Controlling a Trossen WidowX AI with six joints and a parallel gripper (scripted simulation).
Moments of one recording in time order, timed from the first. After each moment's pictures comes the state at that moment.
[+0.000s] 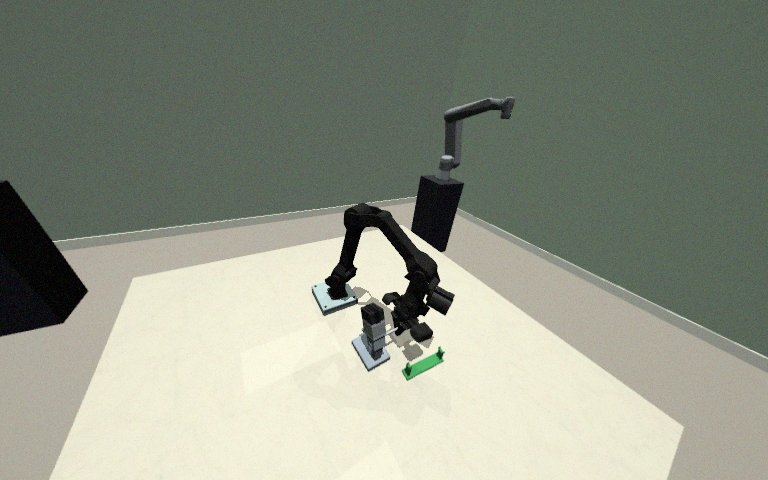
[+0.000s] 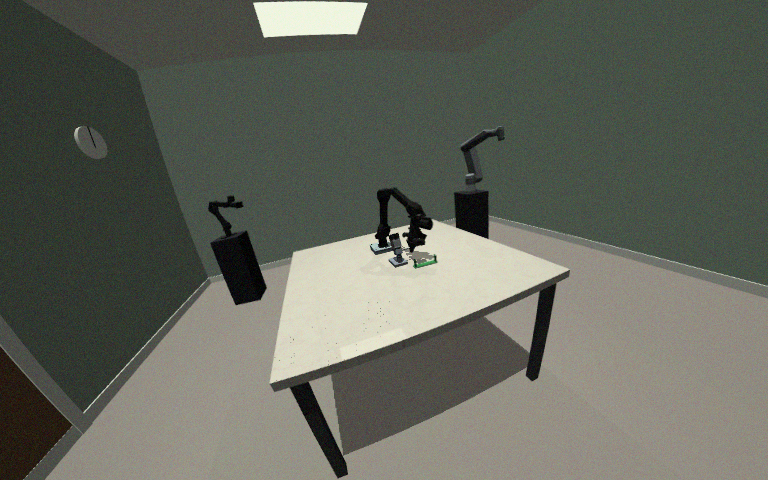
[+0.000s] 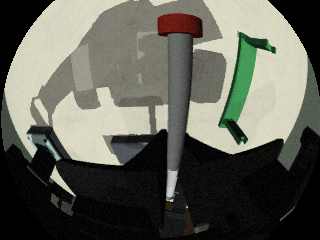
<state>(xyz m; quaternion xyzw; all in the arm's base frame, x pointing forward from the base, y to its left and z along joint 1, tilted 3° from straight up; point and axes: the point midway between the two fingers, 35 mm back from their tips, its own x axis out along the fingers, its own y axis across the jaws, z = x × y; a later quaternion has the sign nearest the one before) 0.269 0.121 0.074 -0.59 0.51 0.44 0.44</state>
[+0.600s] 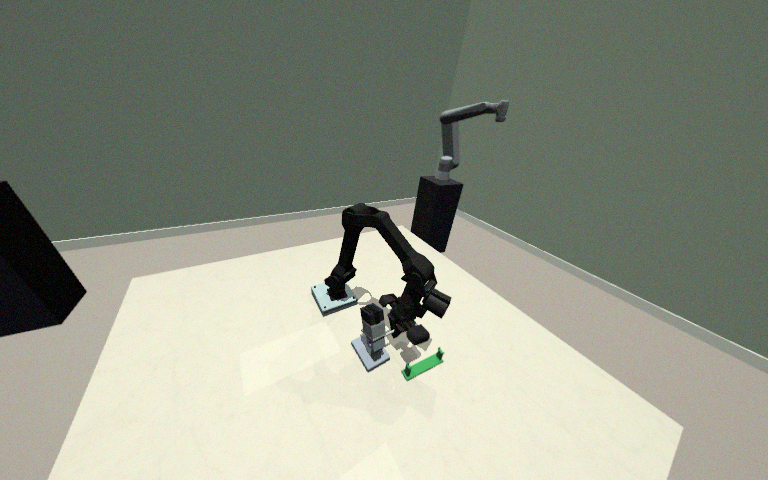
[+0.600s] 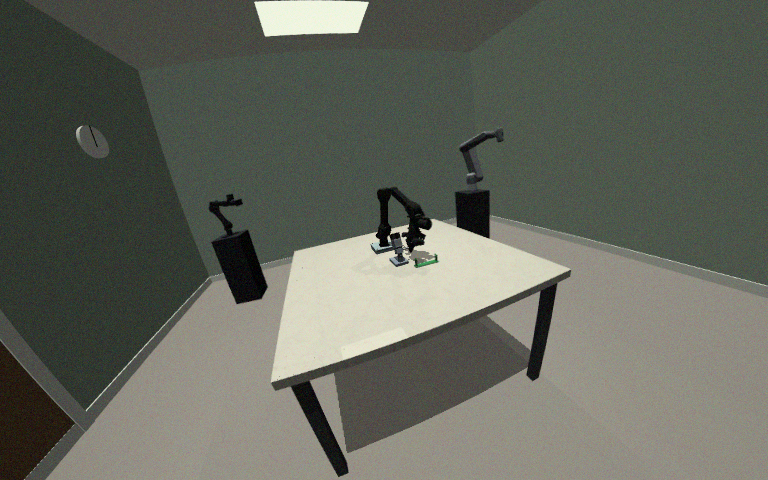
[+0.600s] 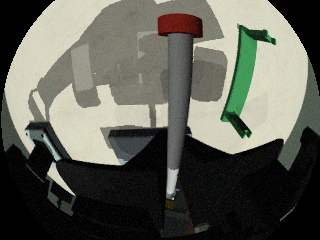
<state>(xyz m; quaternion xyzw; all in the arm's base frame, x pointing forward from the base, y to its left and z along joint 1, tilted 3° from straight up) 0.270 0.109 0.073 -0.59 0.51 0.45 0.44</state>
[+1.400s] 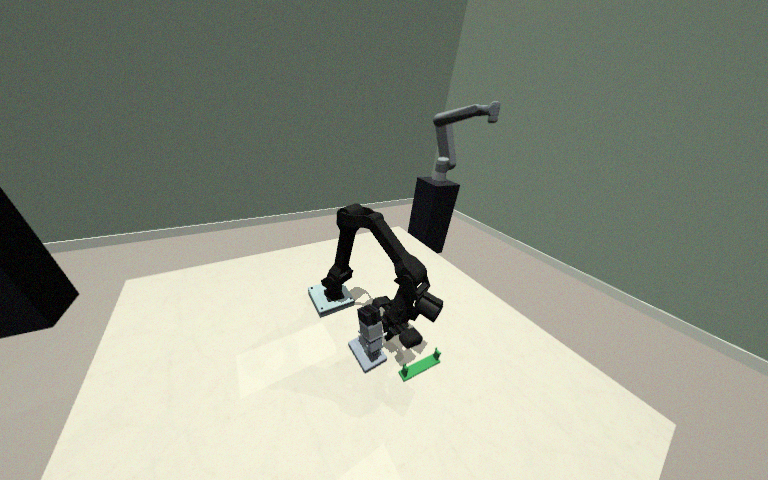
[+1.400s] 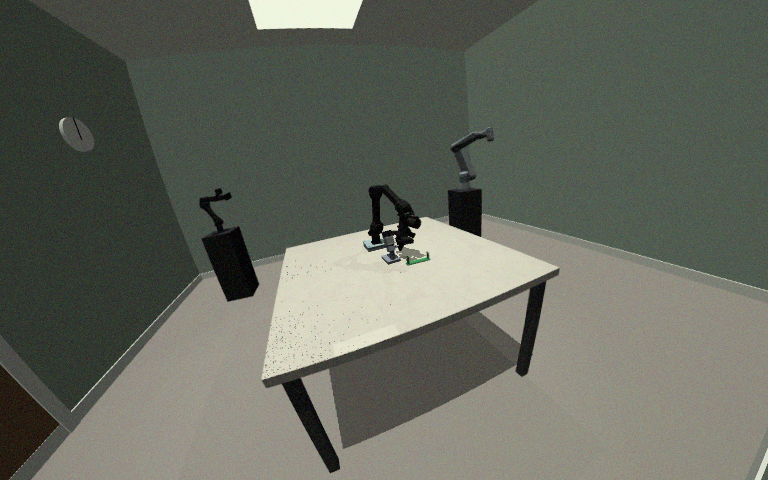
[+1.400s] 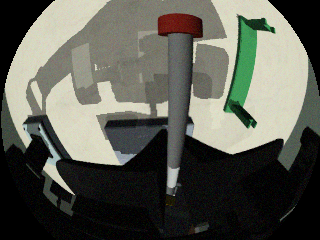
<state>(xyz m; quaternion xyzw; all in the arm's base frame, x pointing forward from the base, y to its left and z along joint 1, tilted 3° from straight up) 0.272 0.093 0.073 -0.59 0.51 0.45 0.44</state>
